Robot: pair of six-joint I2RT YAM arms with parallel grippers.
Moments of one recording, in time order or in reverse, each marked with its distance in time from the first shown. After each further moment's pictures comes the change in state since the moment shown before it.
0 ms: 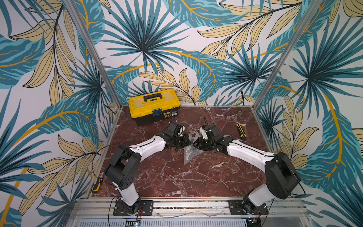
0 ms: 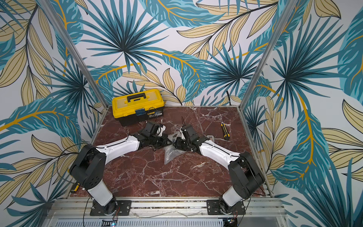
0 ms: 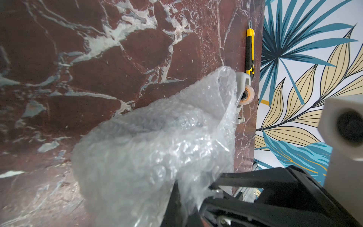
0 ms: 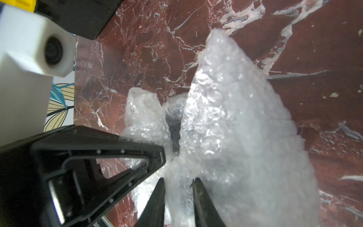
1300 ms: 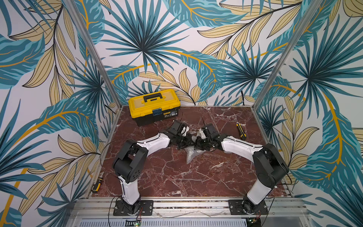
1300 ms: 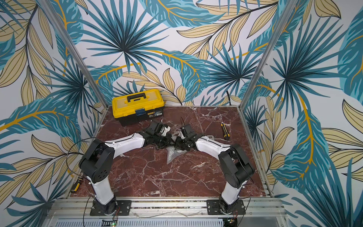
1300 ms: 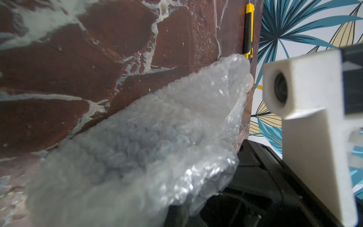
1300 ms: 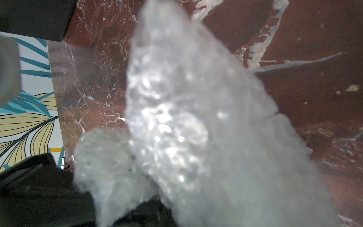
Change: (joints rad) left arm -0.016 0.125 0.092 -0.013 0.121 0.024; right arm -0.033 0.175 0.077 -0.025 -0.047 0.049
